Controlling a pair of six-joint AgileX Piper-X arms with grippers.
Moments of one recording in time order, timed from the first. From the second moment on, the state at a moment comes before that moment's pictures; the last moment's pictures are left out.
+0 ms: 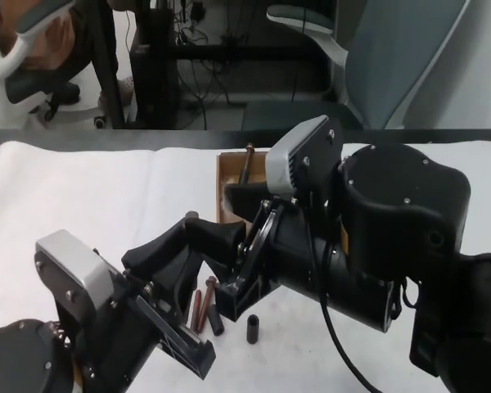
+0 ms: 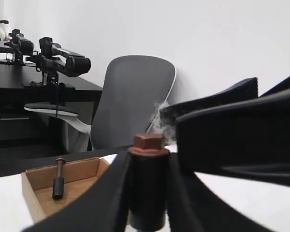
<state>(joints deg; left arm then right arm) -41.0 69.4 -4.8 -68.1 -3.9 -6.2 51.1 75.0 -38.6 -19.3 -3.5 9.1</state>
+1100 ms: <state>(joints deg) -25.9 109.7 -62.6 -18.9 19.4 -5.6 50.2 82.5 -38.2 12.2 4.3 9.0</state>
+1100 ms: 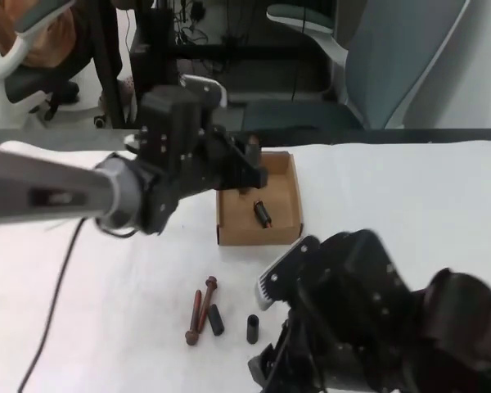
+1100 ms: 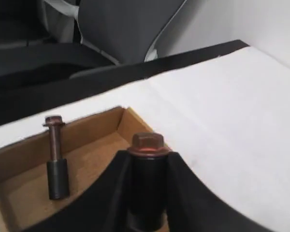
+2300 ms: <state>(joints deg) -25.9 118.0 -83.3 7.0 16.8 -7.0 48.5 86.1 -38.8 -1.0 6.7 2.1</state>
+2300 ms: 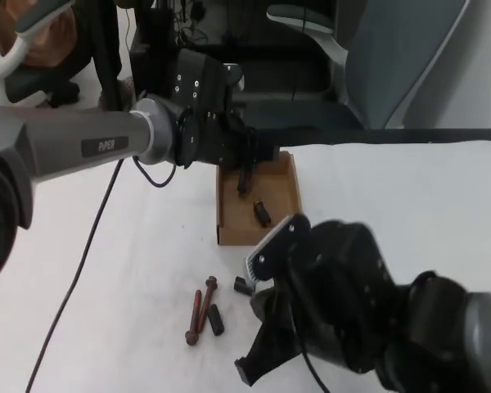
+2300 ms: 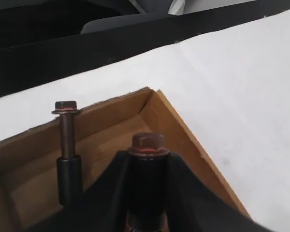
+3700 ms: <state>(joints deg) -3.8 90.1 -71.5 32.2 32.8 -1.2 36.6 111.2 -80.4 44.3 -9.9 -36.4</state>
